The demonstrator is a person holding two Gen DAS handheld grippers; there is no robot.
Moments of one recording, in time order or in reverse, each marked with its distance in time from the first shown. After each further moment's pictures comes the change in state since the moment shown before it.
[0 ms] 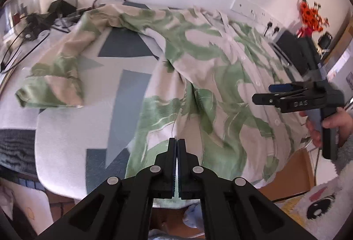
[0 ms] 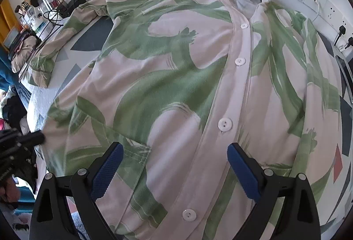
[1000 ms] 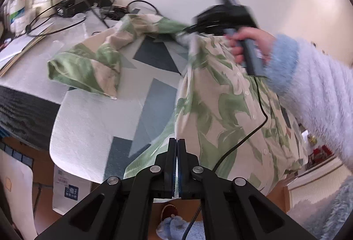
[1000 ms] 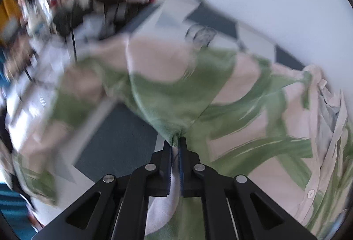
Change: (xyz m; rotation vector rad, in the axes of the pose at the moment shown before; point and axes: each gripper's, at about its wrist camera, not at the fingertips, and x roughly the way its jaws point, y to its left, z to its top) left arm -0.038 0.044 -0.017 -0.243 -0.130 -0.052; right arm 0.071 0.097 0.240 -0.107 -0.085 0.134
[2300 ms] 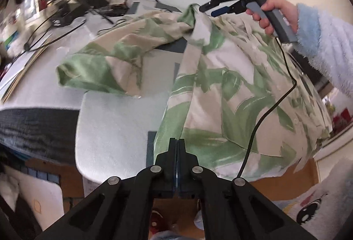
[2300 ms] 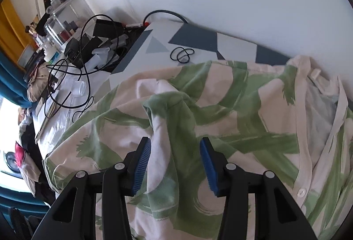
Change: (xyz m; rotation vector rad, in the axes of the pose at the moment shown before) left arm 0.013 0.014 -0.006 0.184 0.077 0.129; right arm -0.024 -0.037 0.014 -0.011 0.032 0.065
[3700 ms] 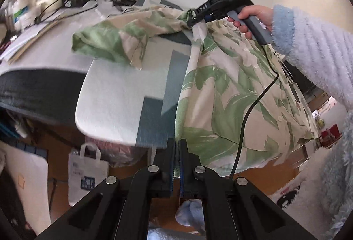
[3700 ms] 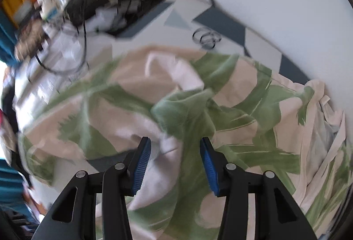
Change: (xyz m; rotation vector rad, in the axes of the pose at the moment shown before) left arm -0.022 0.007 -0.037 -0.106 0.010 -0.082; right arm 0.054 0.044 0.000 -0.204 0.166 -0.133
